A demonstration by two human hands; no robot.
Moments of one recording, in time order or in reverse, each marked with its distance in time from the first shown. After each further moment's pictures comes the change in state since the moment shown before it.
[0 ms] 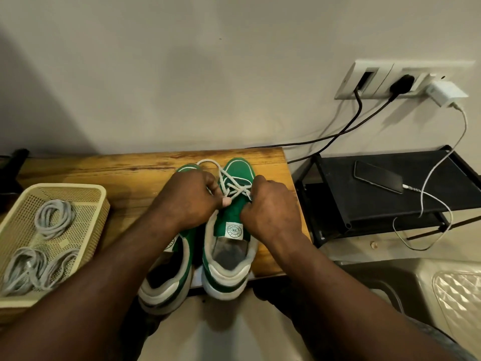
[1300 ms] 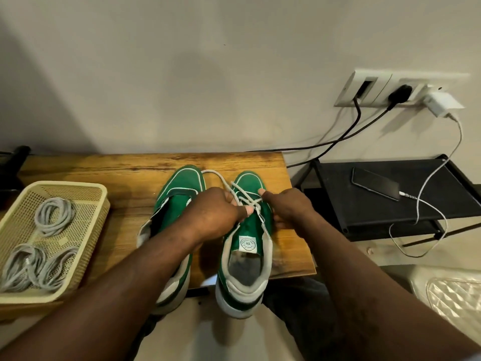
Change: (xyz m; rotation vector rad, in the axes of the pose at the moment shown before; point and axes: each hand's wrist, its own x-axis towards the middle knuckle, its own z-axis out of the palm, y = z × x) left_hand -0.014 0.022 0.029 -0.369 -0.191 -0.193; right_hand 0.042 0.056 0.011 0.504 -0.267 0.535
